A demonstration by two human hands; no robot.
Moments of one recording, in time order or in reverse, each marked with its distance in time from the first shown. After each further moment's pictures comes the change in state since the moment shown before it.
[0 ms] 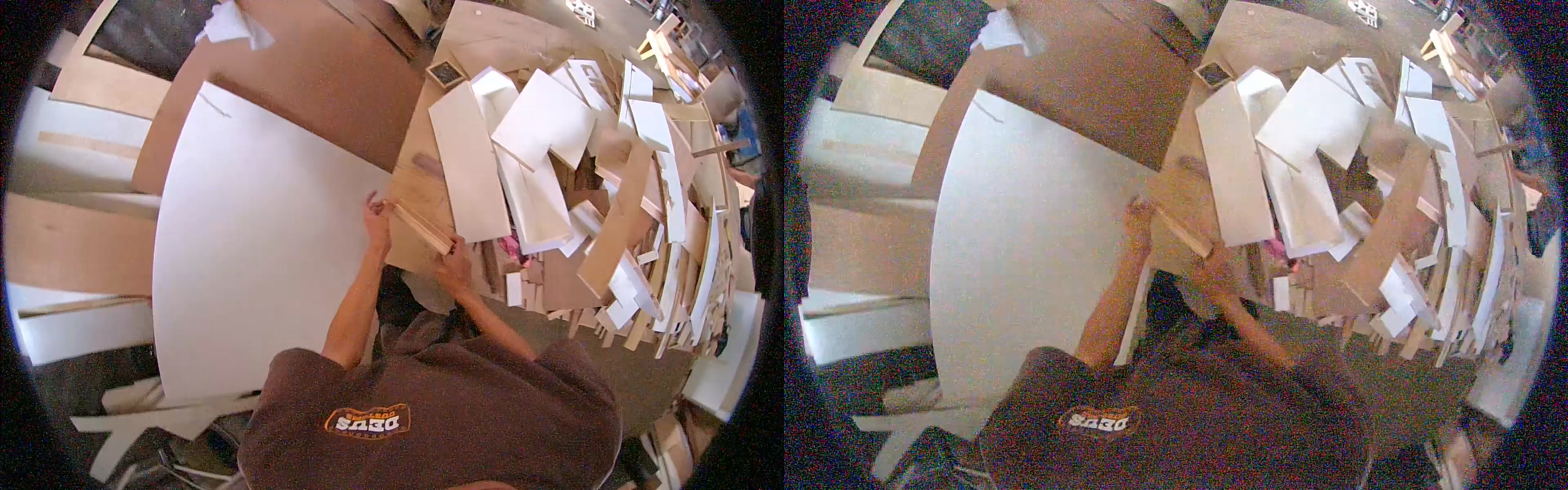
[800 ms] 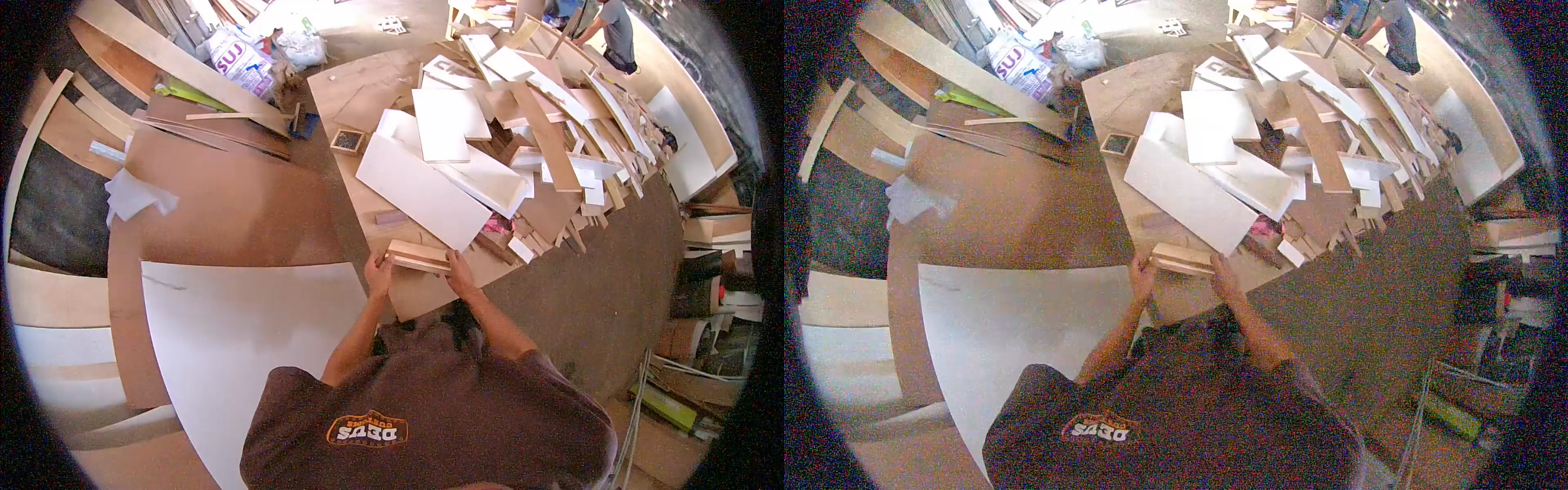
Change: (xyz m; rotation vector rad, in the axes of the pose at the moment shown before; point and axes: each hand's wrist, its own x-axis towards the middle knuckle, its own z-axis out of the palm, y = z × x) left_hand 0.097 -0.046 -0.020 0.157 -0.815 0.014; right_hand 0.004 0.013 0.087 0.307 0.427 0.314
